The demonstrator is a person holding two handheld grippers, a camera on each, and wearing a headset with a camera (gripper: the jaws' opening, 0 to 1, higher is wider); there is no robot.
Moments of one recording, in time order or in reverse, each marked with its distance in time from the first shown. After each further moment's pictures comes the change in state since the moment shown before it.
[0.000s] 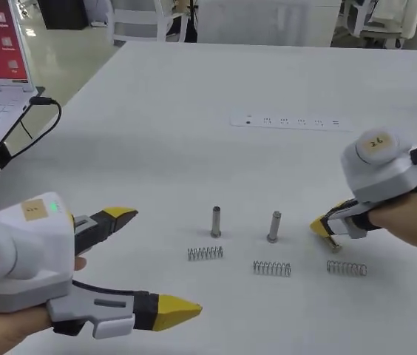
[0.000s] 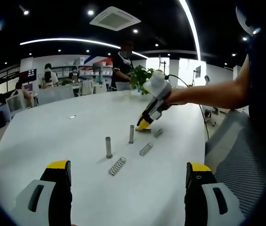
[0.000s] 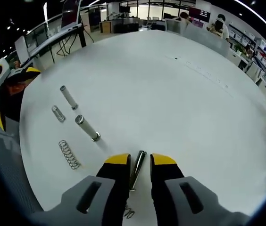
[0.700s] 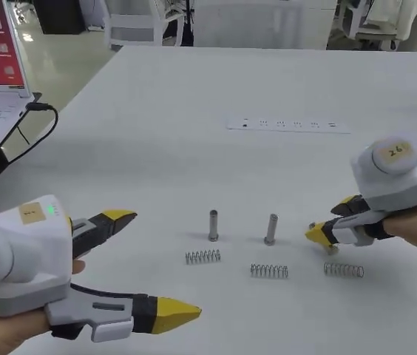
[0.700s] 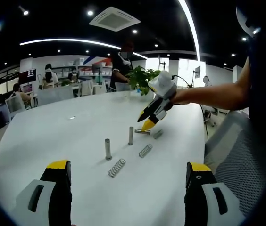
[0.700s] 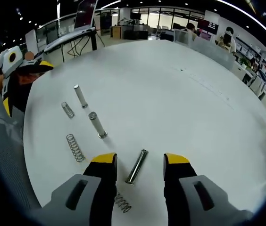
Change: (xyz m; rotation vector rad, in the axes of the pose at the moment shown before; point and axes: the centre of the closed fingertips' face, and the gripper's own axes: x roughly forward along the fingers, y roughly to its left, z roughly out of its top) left arm 0.000 -0.001 0.004 0.001 -0.004 -0.003; right arm -0.015 0.006 0.004 -0.093 -0.076 0.027
